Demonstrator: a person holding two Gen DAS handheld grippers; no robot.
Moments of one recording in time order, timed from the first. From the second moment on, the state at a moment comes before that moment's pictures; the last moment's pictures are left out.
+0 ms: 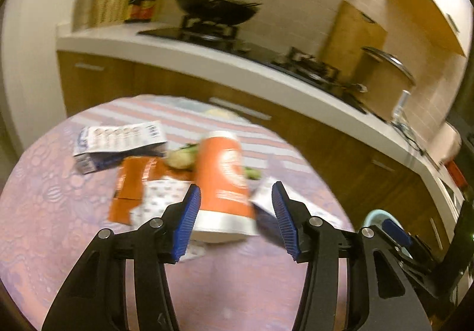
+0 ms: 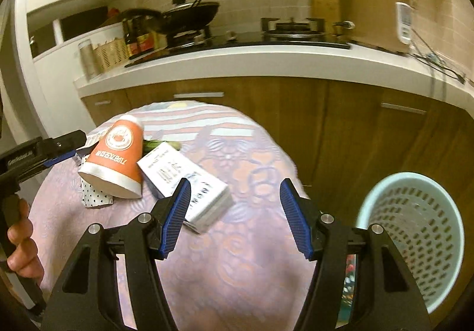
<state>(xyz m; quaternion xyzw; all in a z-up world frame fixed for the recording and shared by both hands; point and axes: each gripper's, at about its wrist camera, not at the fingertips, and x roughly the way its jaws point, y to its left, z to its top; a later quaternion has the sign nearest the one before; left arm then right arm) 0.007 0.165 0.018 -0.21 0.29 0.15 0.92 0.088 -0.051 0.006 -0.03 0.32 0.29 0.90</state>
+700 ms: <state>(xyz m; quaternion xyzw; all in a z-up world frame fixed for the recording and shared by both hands) 0.045 0.178 -0.034 -0.24 0.33 0.10 0.91 0.116 -0.028 -0.027 -0.02 0.35 0.30 0.89</state>
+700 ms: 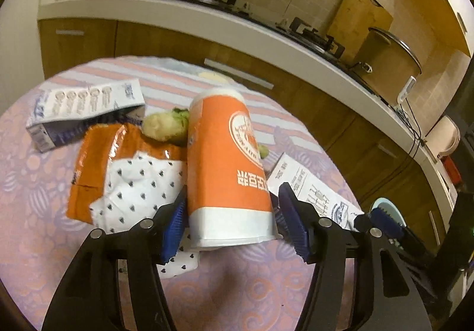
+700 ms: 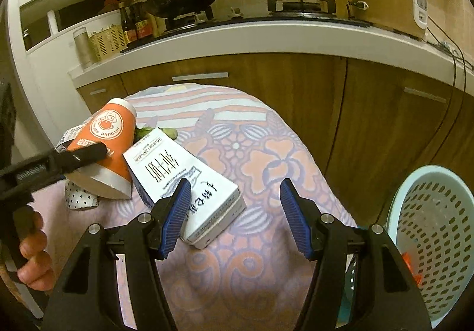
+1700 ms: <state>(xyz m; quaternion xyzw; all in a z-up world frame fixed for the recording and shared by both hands) -0.002 0.206 -0.008 -0.26 0.23 0.15 0.93 0.073 0.051 -0.038 -0.13 0.38 0.40 0.83</state>
